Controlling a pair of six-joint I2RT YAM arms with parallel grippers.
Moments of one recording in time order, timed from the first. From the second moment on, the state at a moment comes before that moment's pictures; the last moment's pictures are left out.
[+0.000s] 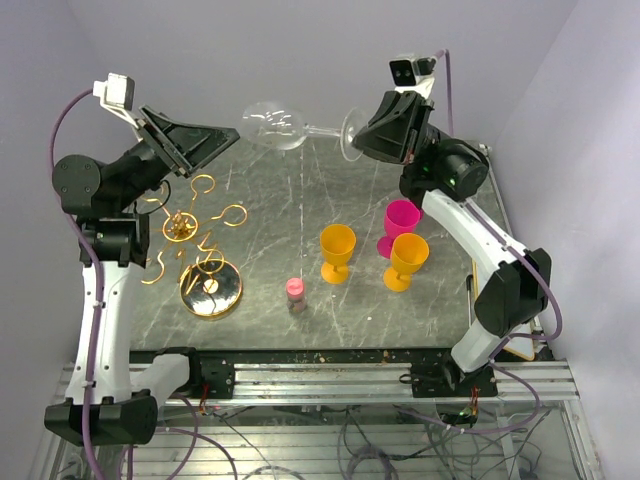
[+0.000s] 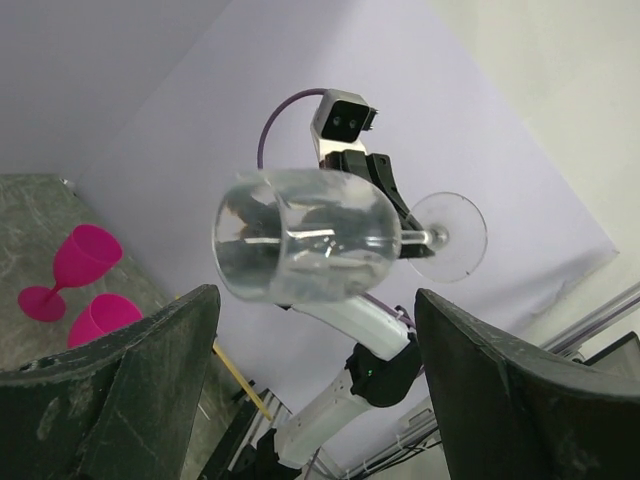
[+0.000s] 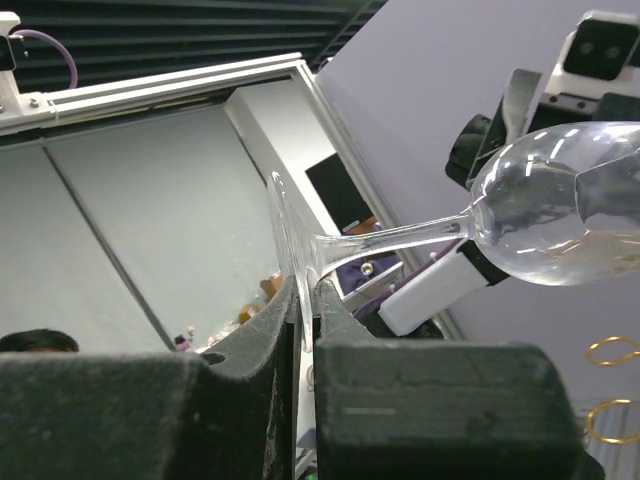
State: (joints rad) left arm 0.00 1.03 1.30 0.30 0.89 -1.32; right arm 0.46 1.67 1.58 1.51 -0.88 2.05
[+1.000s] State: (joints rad) left arm -0.05 1.04 1.15 0.97 0.92 -1.81; right arm 0.54 1.66 1.50 1.52 -0.74 2.09
